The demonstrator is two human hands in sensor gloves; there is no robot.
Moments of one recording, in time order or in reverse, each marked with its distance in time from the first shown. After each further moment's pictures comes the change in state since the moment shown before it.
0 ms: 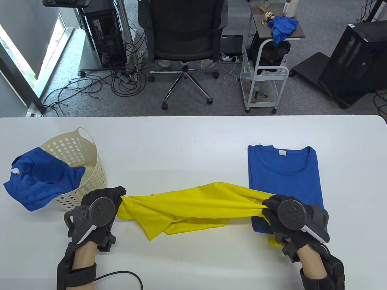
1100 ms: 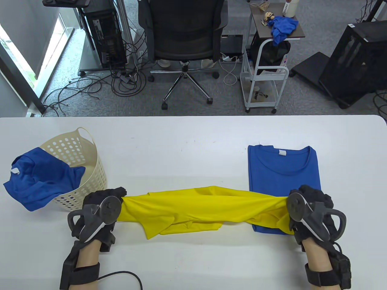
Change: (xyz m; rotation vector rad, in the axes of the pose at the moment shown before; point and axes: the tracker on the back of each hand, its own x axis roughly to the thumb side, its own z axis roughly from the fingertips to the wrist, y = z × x) left_hand 0.004 -0.020 -0.005 -0.046 0.048 -0.139; right_hand -0.029 0.003 -0.010 -0.213 0.298 0.399
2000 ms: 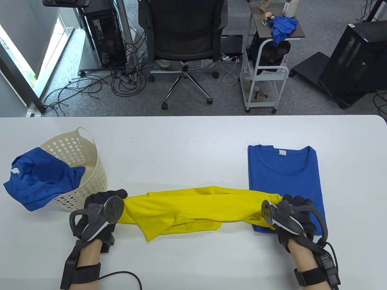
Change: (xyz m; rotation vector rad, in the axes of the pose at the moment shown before) left_hand -0.004 -0.009 -0.001 -0.039 0.009 -0.036; right_hand 0.045 0.029 0.016 0.353 -0.269 0.233
